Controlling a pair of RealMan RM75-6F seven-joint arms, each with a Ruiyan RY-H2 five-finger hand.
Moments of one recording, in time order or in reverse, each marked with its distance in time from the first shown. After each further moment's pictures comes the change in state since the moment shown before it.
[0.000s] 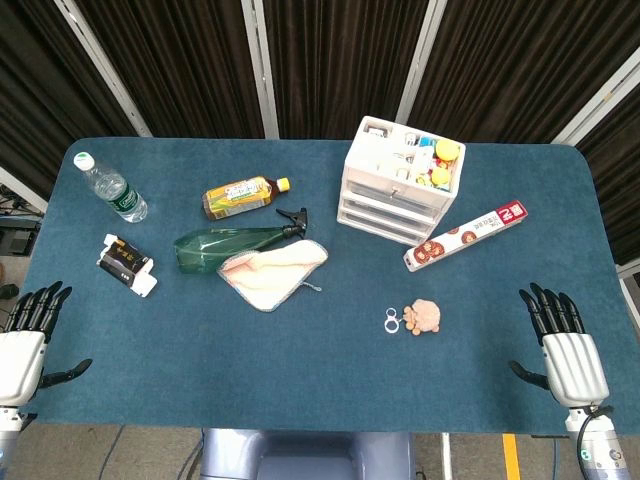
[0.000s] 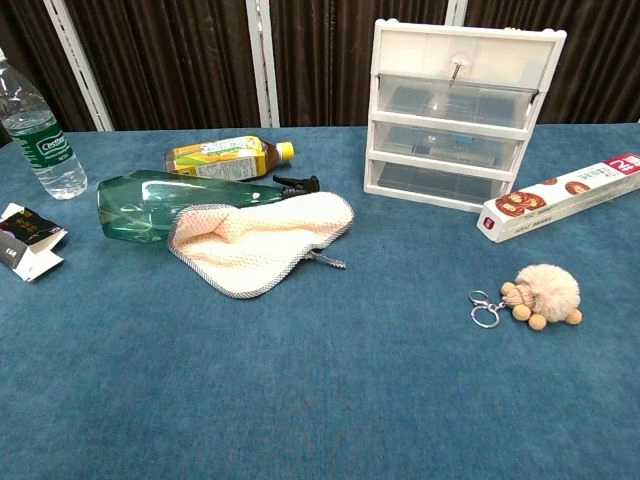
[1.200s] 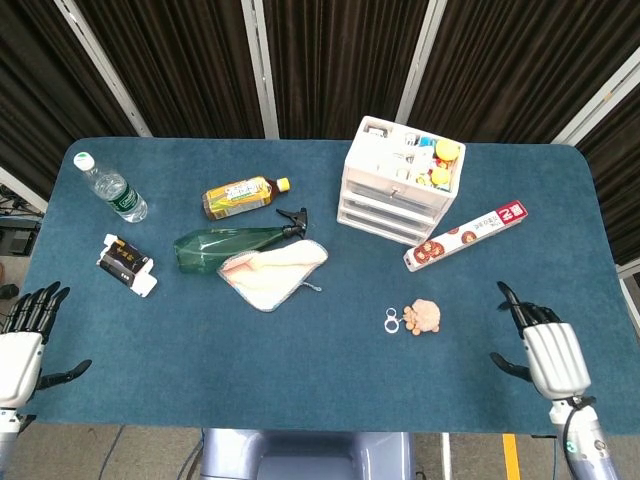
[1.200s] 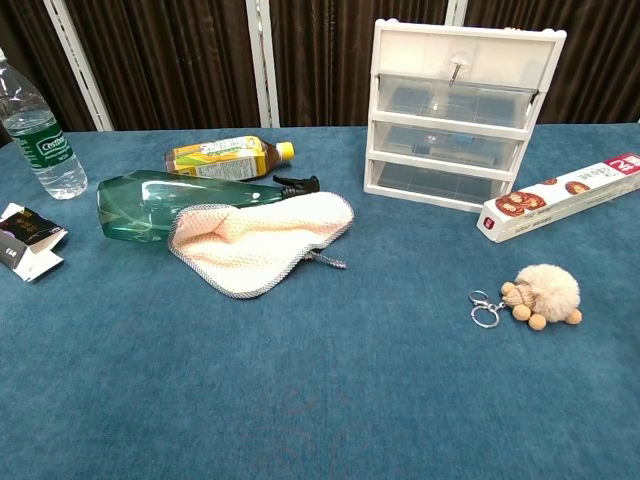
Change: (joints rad) left arm 0.005 0.008 0.001 -0.011 0.005 0.009 -0.021; right arm 0.059 -0.009 0.031 -0.068 -0.041 -0.032 -0.037
